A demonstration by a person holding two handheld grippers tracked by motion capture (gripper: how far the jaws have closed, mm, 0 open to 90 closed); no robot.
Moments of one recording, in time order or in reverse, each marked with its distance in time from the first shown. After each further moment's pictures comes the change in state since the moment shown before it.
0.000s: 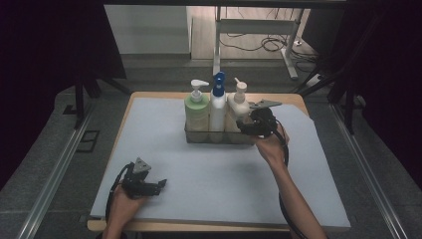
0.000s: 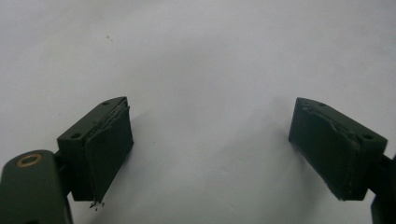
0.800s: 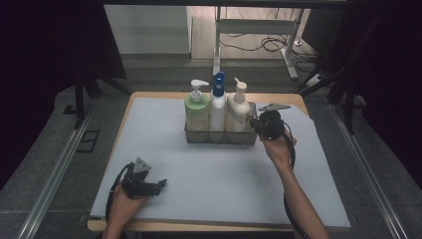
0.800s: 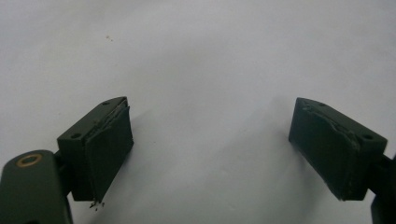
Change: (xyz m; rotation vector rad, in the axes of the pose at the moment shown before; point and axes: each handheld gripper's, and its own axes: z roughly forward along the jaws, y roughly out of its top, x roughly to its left) left arm 0.000 0.000 0.000 0.000 0.000 -0.001; right arm -0.023 -0.020 0.002 0.023 -0.029 0.054
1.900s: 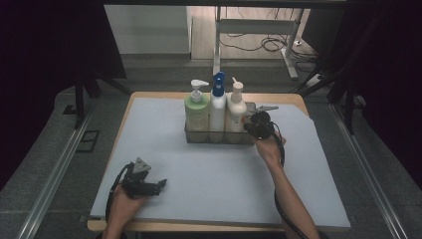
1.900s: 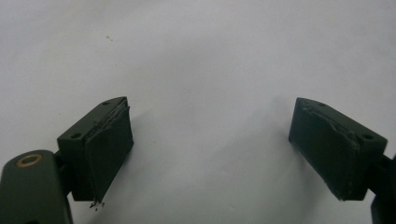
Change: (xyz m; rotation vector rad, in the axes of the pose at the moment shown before) left arm 0.000 0.000 0.000 -0.002 -0.001 -0.002; right arm 0.001 -0.011 0.048 0.071 0.030 0.048
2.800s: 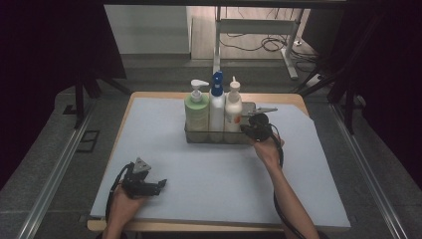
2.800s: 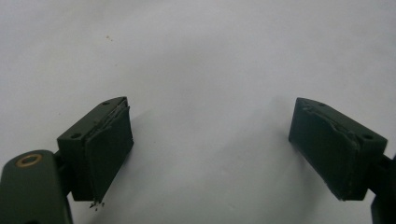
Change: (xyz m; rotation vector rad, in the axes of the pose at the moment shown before) left arm 0.000 0.000 0.000 0.001 0.001 0.000; right arm 0.009 -0.003 -0.003 -0.012 0.053 -0.001
